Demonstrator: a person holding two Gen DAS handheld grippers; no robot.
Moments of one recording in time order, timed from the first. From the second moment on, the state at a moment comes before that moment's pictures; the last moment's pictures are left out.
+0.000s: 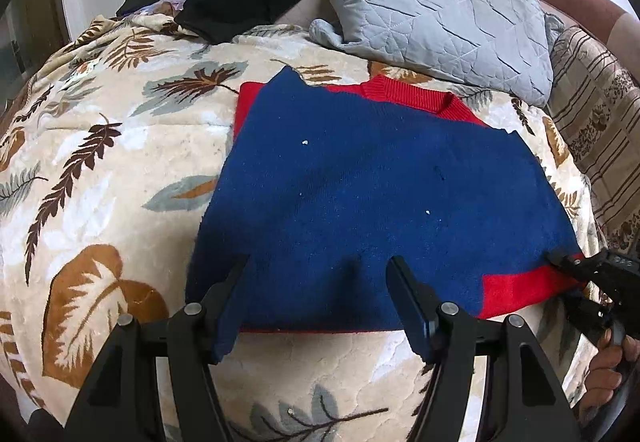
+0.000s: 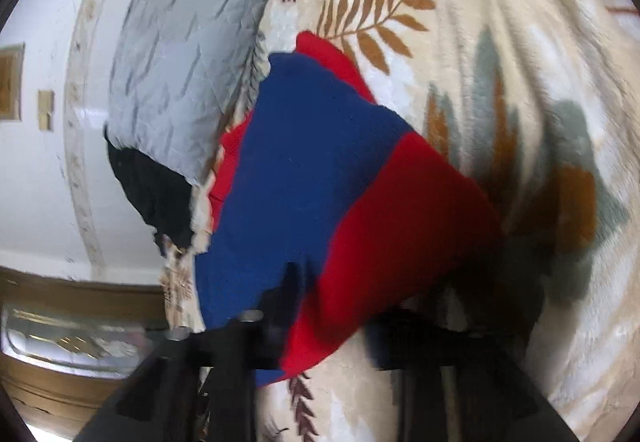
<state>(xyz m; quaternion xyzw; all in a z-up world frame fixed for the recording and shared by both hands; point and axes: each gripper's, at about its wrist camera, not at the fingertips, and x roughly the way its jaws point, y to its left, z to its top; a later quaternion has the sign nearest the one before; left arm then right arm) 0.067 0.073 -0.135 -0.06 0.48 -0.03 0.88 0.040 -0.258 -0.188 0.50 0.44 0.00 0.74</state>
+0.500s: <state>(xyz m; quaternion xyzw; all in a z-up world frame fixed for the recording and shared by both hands) 0.101 0.068 -0.173 -0.04 0.50 -0.01 0.86 -0.001 -0.266 -0.161 0.38 0.45 0.06 0.81</state>
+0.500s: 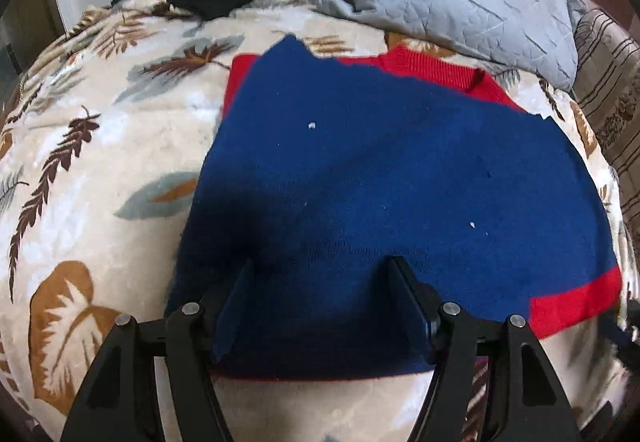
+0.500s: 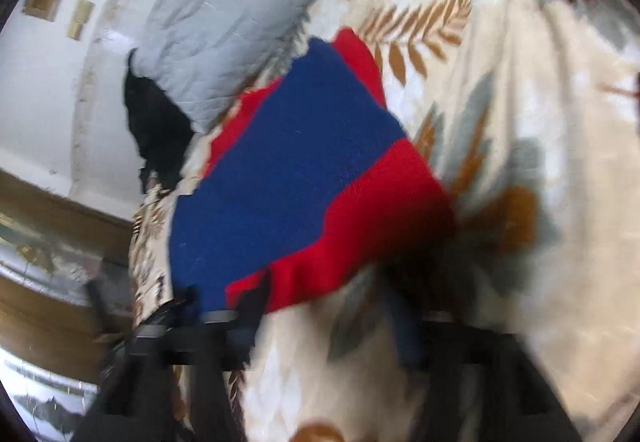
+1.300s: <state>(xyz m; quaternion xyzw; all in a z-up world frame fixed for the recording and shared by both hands) 0.087 0.070 -0.160 -0.03 0.49 -0.03 0.87 0.157 -0.301 -0.148 0.22 0.49 -0.02 0.84</state>
